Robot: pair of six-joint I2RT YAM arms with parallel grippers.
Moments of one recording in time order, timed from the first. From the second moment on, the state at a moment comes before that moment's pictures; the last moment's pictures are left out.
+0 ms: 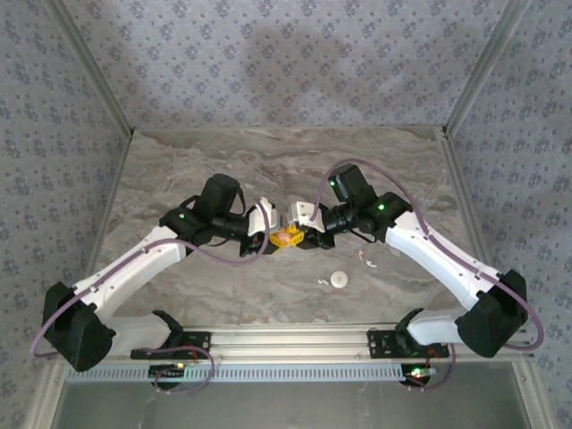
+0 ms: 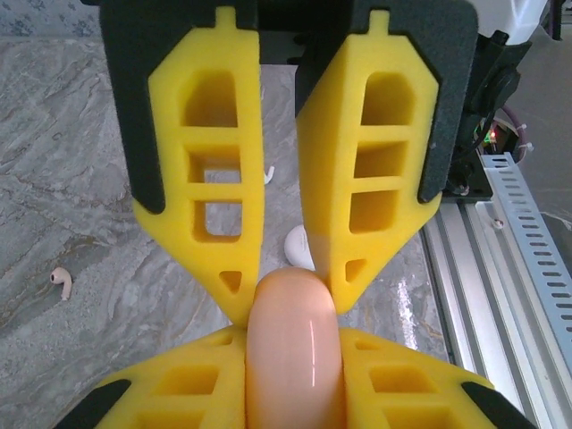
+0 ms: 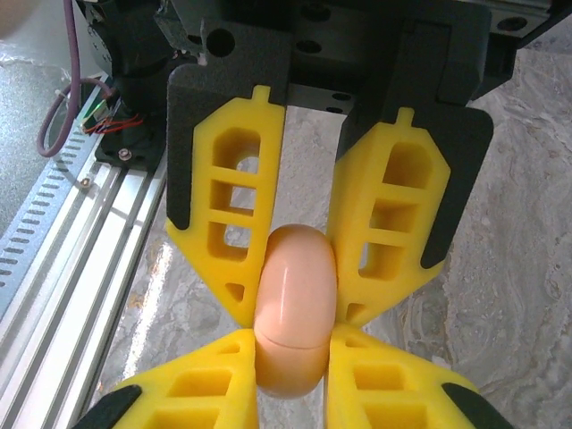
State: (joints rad) left arm -0.68 1.22 1.01 -0.51 0.77 0.56; right arm 0.67 1.31 1.16 -0.69 -0.75 -0.82
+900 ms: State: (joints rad) left arm -0.68 1.22 1.01 -0.42 0.81 0.51; right arm 0.64 1.28 1.07 -0.56 -0.80 -0.66
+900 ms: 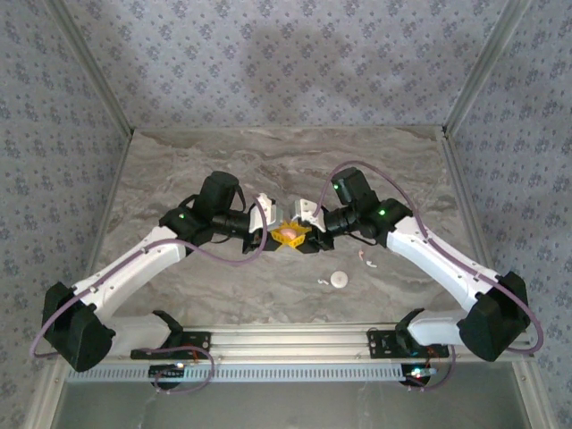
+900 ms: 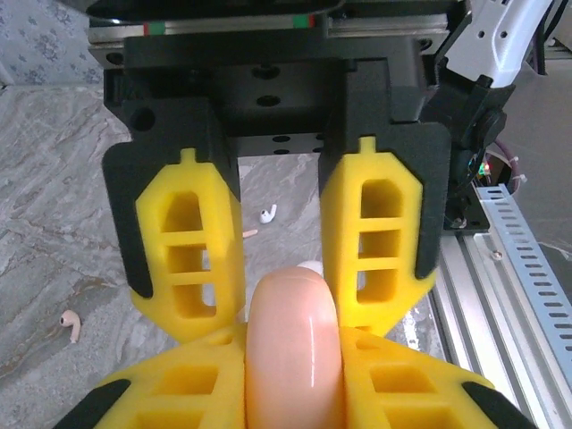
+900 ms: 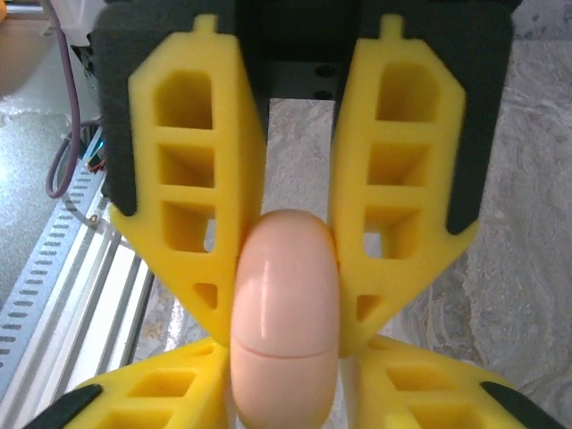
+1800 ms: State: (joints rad) left arm -0.65 1.19 1.01 -0.42 0.80 0.51; right arm 0.58 1.24 1.04 -0.52 -0.85 -0.65
